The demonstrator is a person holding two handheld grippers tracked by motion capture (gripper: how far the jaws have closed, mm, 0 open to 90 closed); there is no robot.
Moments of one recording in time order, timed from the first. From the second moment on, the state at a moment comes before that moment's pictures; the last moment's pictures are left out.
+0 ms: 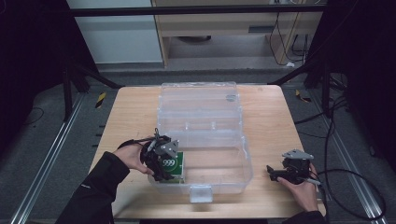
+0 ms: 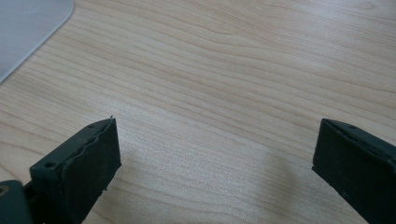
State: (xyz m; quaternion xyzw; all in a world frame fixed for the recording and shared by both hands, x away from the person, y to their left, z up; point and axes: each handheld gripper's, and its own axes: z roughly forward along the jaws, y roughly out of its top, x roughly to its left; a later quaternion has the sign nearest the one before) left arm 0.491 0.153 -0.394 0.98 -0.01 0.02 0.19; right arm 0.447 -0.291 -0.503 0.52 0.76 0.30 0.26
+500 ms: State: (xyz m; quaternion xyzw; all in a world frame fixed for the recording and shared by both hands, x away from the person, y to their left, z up) left arm 0.489 0.148 -0.396 0.98 -0.03 0.02 0.18; right arm 0.447 -0.290 -0.503 0.52 0.76 0.30 0.26
